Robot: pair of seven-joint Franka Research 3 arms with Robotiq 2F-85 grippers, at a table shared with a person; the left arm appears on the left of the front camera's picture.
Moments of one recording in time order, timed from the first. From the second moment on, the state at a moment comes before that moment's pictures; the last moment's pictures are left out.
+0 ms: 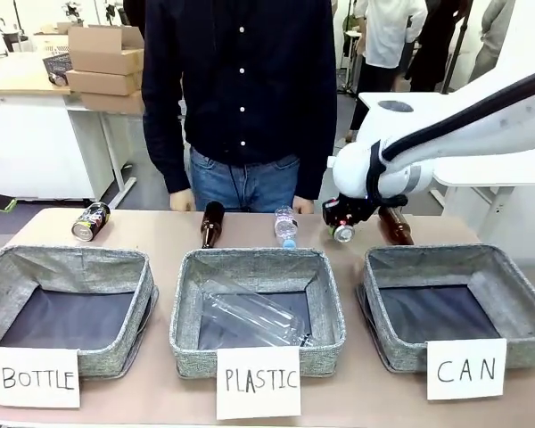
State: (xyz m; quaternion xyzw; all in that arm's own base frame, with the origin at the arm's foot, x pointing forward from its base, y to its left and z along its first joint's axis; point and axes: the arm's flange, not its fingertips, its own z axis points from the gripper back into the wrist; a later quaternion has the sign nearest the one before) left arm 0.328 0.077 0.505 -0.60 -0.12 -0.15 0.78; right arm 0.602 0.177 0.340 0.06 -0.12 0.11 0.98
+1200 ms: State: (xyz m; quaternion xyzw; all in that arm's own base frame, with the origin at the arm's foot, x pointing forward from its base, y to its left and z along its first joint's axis) left arm 0.328 0.077 0.505 -0.60 -0.12 -0.15 0.78; right arm 0.348 -0.006 0.465 0.22 0.04 0.34 0.91
